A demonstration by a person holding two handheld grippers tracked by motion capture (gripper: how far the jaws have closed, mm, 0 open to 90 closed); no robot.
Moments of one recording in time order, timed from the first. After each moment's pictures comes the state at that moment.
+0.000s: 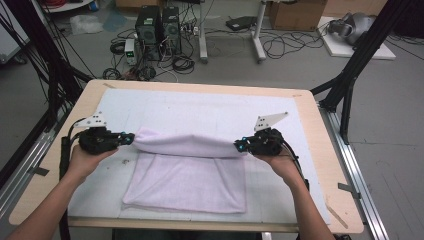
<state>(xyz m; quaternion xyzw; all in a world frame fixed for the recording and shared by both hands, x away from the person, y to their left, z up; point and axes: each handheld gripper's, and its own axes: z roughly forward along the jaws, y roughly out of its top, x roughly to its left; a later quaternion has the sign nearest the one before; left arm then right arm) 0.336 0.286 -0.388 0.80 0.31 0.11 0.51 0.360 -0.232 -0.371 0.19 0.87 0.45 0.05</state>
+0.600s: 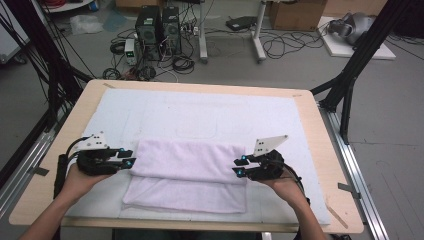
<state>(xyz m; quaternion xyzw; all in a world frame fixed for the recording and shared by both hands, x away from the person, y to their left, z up) 0.309 0.265 -0.408 0.83 0.27 0.10 0.47 0.315 -0.228 -0.398 0.16 0.88 0.44 0.04</state>
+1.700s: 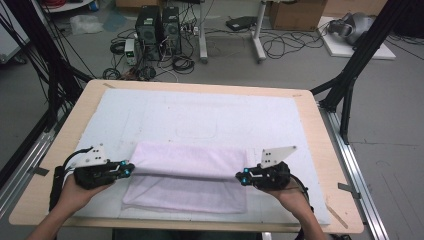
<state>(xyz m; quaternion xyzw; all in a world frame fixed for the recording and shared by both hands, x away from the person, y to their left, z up) 0.255 0.266 -0.395 0.84 0.23 0.13 0.47 0.279 -0.240 -0.393 0.12 0.87 0.47 0.01</state>
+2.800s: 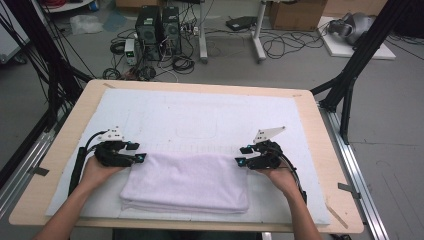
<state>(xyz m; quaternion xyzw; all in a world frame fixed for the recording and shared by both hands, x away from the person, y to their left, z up) 0.351 0.253 -0.440 0.84 0.32 0.10 0.43 0.359 -0.240 -0.425 0.25 0.87 0.42 0.05</state>
